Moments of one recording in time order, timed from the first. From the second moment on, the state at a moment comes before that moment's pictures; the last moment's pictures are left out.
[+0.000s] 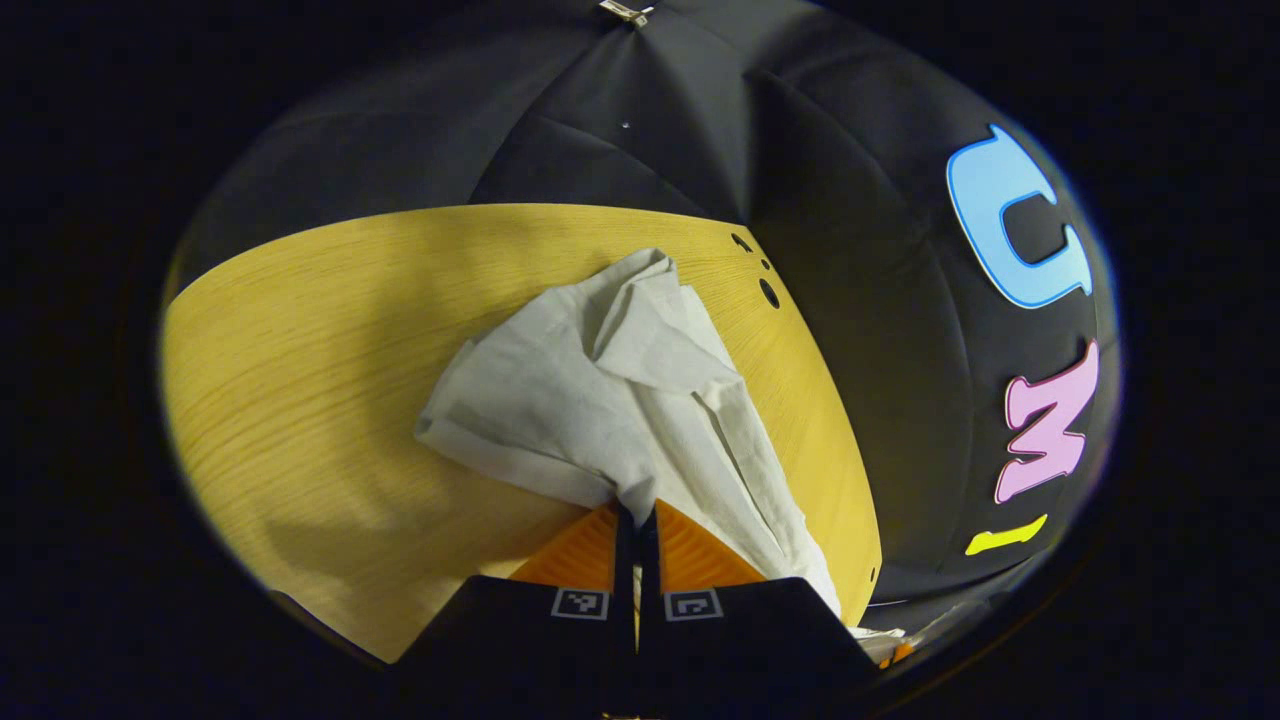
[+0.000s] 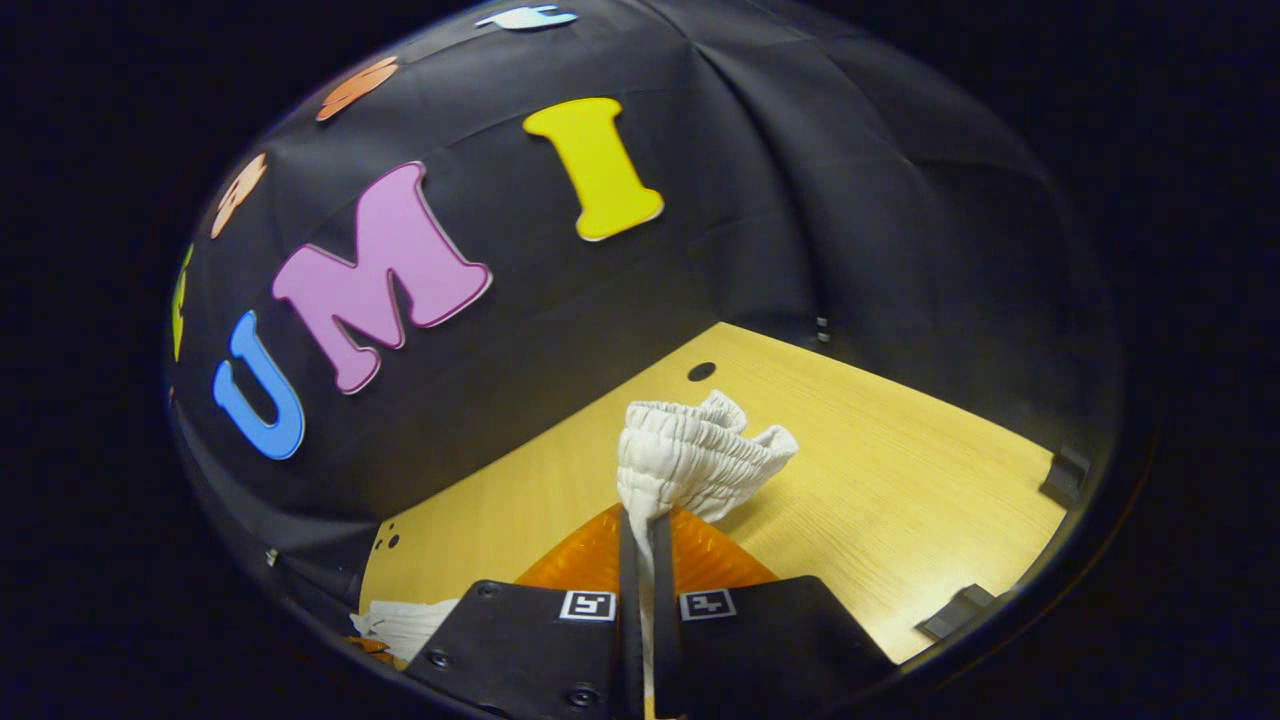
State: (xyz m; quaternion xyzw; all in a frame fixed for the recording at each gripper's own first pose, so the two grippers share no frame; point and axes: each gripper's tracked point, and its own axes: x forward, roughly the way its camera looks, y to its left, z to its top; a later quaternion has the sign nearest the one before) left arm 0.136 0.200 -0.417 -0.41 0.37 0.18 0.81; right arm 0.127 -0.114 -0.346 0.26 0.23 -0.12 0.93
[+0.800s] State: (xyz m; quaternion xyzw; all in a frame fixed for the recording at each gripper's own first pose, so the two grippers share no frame) left arm 0.134 0.202 -0.415 -0.42 0.36 0.18 0.81; right arm 0.129 0.135 -0.386 0.11 0.29 0.12 0.94
